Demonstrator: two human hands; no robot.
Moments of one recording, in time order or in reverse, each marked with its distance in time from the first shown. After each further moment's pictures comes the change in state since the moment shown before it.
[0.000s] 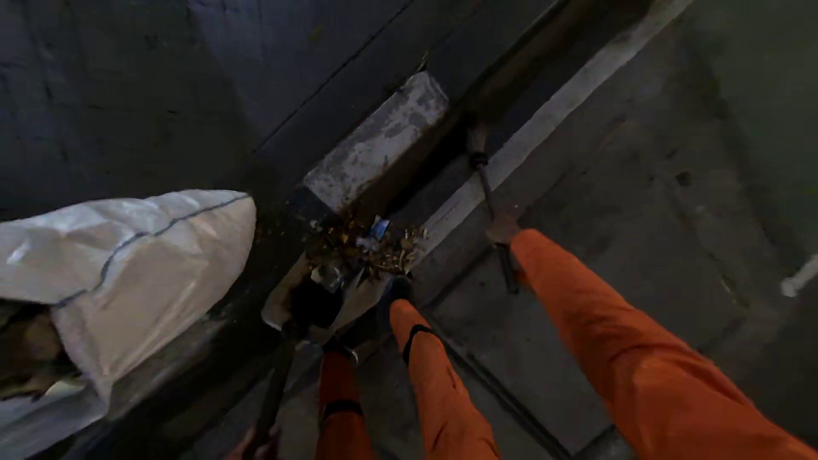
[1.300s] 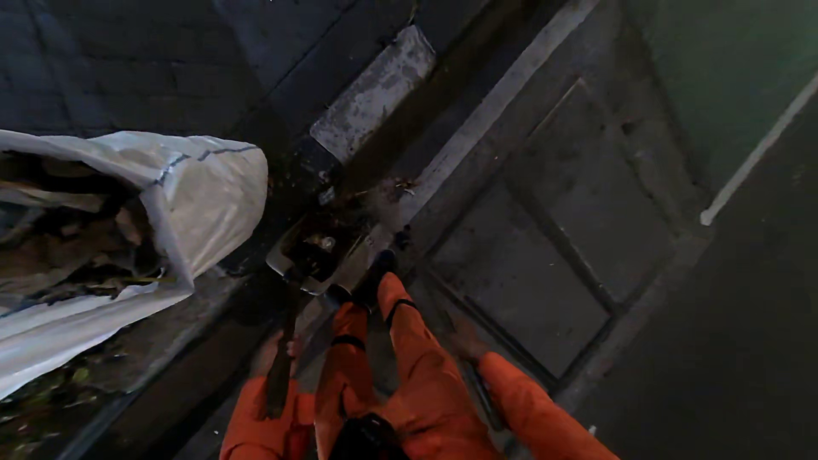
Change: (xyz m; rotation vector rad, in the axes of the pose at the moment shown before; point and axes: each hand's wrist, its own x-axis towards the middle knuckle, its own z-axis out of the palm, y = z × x) left_hand 0.019 0.047 -0.100 0.166 0.181 0.064; right_hand -0.422 0.047 0.290 0.355 -0.324 0.085
